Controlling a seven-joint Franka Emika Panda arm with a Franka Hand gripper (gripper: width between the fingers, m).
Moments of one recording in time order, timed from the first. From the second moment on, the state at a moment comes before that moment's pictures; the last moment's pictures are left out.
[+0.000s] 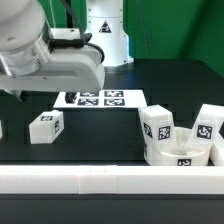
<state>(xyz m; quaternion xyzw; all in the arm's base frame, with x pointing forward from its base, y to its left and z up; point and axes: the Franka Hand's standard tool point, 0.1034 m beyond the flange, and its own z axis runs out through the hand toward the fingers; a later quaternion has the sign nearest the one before) 0.532 -0.127 0.067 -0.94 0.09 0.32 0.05</state>
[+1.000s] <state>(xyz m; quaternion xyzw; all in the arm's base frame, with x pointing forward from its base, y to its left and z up) 0.521 -0.137 0.038 -0.89 0.09 0.45 0.07</state>
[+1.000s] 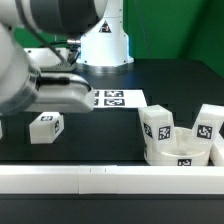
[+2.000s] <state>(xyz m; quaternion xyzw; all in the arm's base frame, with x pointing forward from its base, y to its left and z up) 0.528 -0.135 0.009 -0.90 0.08 0.43 0.07</state>
